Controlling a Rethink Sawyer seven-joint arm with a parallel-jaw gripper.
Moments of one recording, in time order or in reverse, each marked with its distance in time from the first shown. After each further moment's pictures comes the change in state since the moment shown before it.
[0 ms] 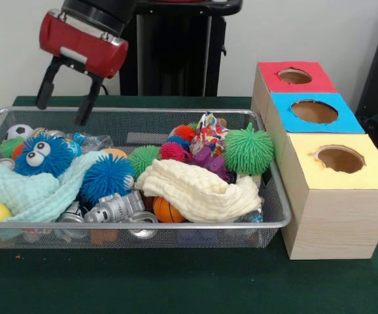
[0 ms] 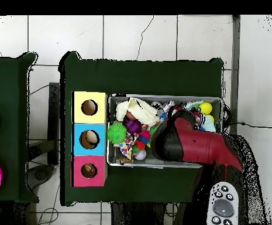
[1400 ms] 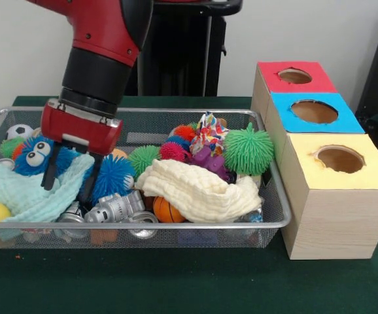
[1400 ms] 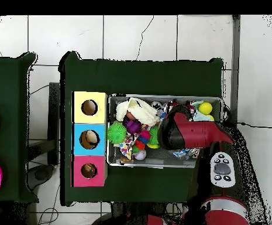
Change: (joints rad) arm -0.098 0.200 0.122 -0.115 -0.152 -0.131 0.000
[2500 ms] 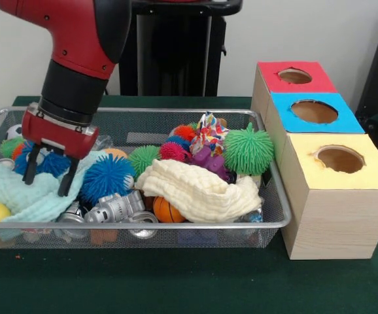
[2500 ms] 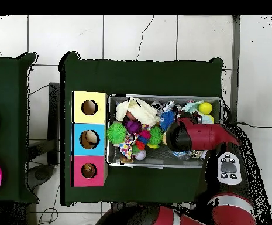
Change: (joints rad) arm -0.021 0.054 -0.027 -0.040 -0.028 0.165 0.000
